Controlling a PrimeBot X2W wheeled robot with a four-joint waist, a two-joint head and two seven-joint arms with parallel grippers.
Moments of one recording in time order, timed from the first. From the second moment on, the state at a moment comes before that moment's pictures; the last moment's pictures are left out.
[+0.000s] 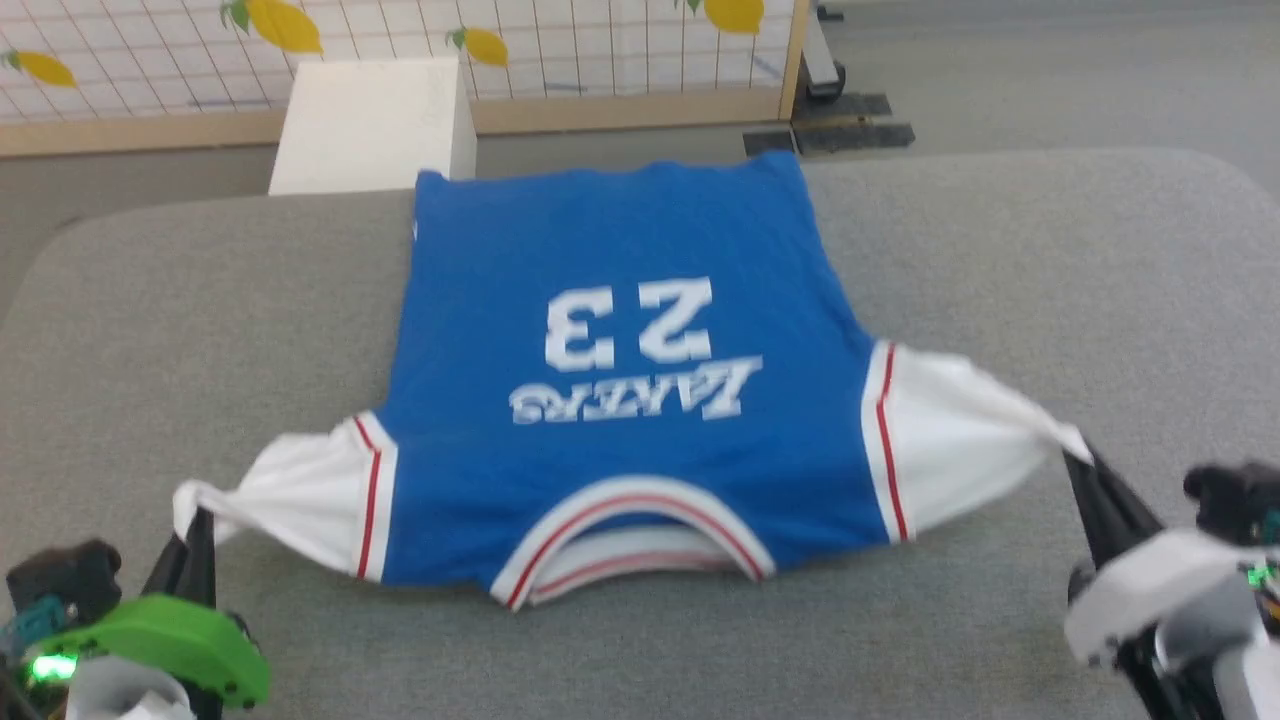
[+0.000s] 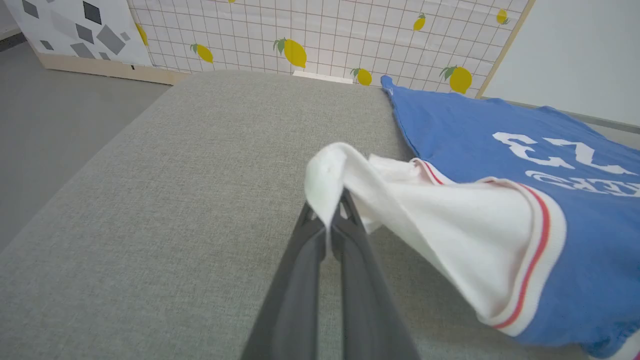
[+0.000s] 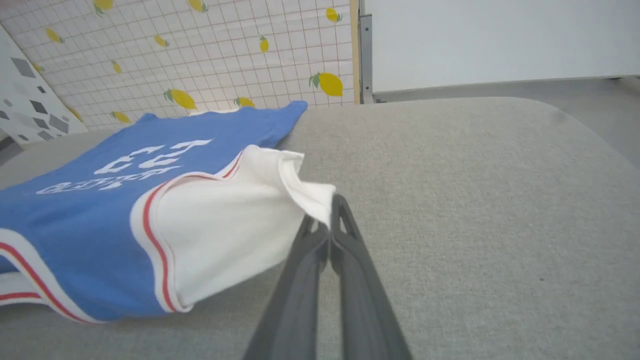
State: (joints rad) left arm -0.04 0.54 -0.23 0.19 -0.74 0.15 -0.16; right arm -0.10 -0.25 0.00 0.22 0.37 0.13 0.01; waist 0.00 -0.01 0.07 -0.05
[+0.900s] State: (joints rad) left arm 0.34 0.52 -0.25 0.00 -0.82 0.29 -0.07; right arm 0.39 -0.05 -0.11 -0.08 0.30 0.13 0.39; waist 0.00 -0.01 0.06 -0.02
